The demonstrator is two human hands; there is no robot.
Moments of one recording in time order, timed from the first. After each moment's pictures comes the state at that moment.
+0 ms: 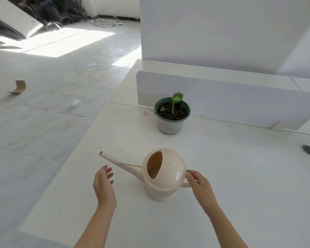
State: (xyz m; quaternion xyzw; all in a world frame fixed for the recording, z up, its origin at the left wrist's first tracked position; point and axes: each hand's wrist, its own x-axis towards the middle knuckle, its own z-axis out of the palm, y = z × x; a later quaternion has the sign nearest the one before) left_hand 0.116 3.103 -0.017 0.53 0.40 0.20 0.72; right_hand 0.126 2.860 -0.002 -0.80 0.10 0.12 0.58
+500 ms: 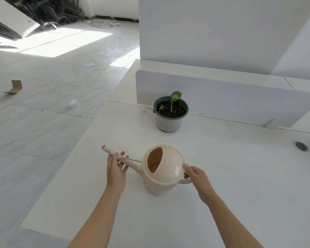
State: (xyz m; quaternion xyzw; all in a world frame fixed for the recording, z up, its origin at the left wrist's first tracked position) left_hand 0.140 3.097 -0.010 0.43 0.29 0.09 0.85; right_hand 0.137 2.860 -0.006 -0.77 0.13 0.16 0.60
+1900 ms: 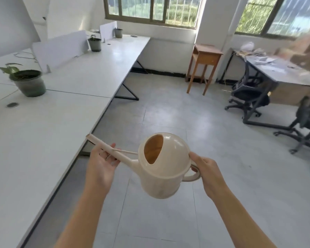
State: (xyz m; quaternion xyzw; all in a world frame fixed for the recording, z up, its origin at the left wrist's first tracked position) left_hand -0.236 2.884 0.087 0.43 -0.15 -0.58 0.67; right_hand -0.475 2.894 0.092 -0.44 0.57 -0.47 0.51
